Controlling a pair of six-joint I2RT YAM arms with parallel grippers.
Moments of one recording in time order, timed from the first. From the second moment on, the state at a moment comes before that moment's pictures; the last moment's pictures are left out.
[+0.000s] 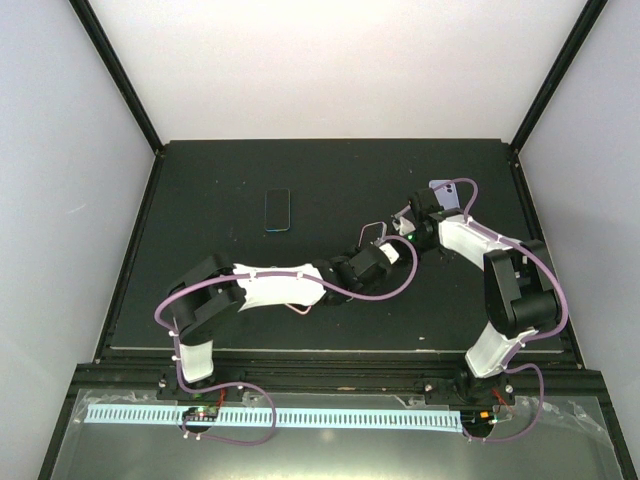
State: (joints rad) left arm -1.09 1.86 1.18 -0.16 -0.48 0.01; right arm 0.29 1.69 1.04 -0.62 -0.61 0.49
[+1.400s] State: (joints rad) left arm -1.05 1.27 1.05 -0.22 -0.68 -0.22; right arm 0.26 1.58 1.18 -0.75 -0.45 0.19
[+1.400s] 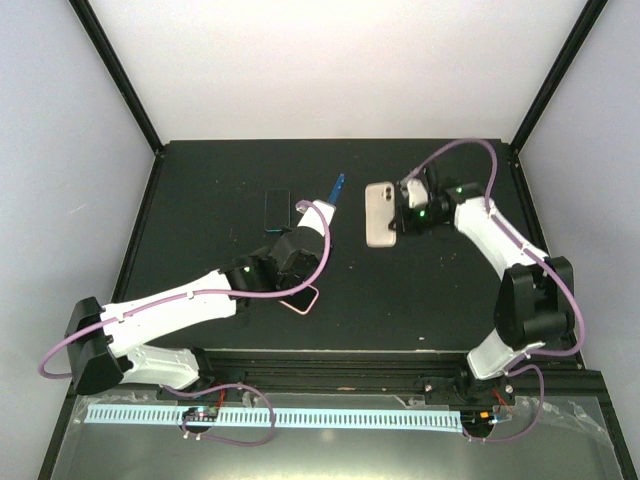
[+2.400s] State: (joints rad) left arm -0.93 1.21 0.89 -0.33 -0.68 -0.22; right arm -0.03 2.17 1.70 -0.92 -0.37 -0.18
